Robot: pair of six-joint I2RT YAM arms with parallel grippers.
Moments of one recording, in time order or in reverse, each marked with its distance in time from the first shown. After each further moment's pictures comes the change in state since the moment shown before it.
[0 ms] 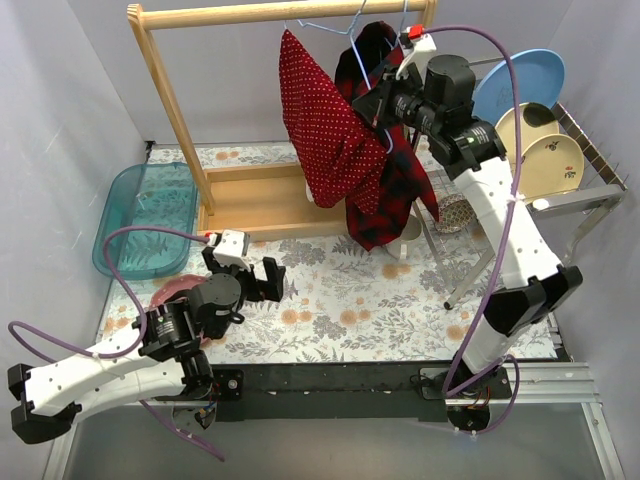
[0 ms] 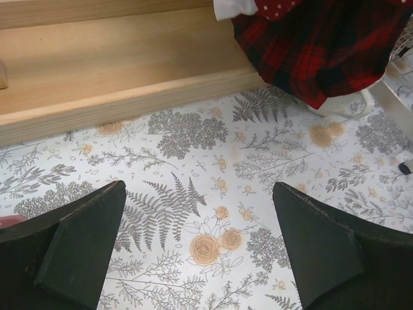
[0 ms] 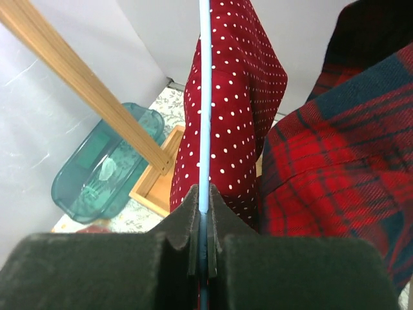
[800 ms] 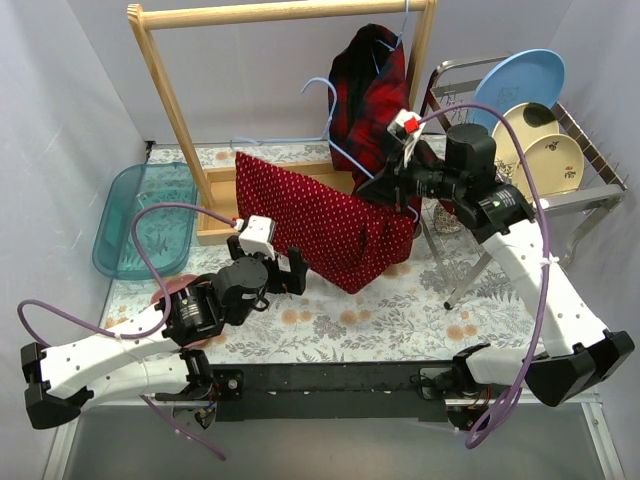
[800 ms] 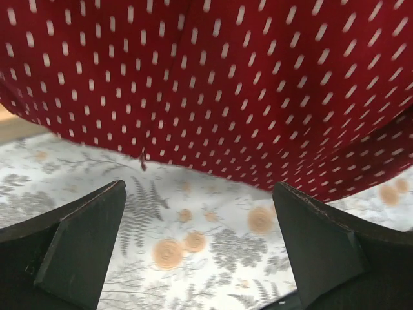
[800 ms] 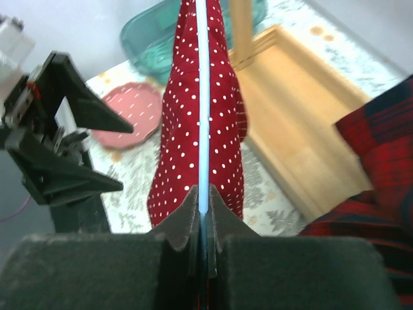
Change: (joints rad) left arm -0.017 0.206 0.124 0.032 0.082 -0.075; right arm -0.003 -0.413 -0.601 0.006 -0.482 -0.333
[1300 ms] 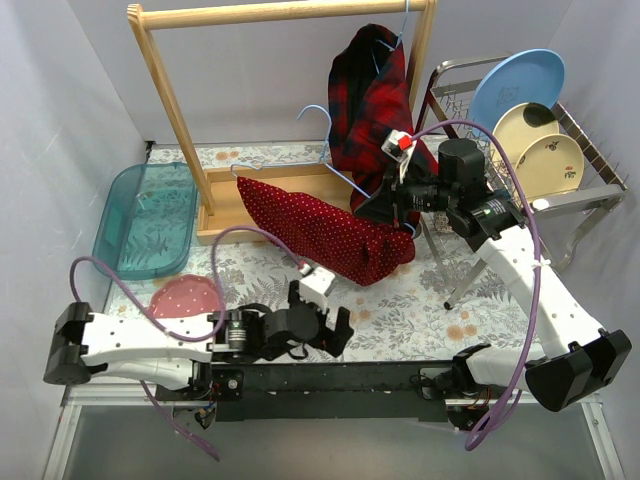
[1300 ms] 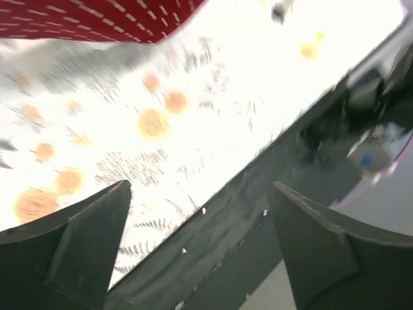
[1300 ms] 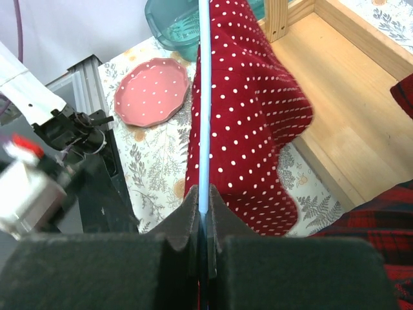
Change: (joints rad) left arm -0.328 0.252 -0.066 0.114 0.167 -0.151; right arm 0.000 -0.020 -0.114 0.029 -0.074 0.024
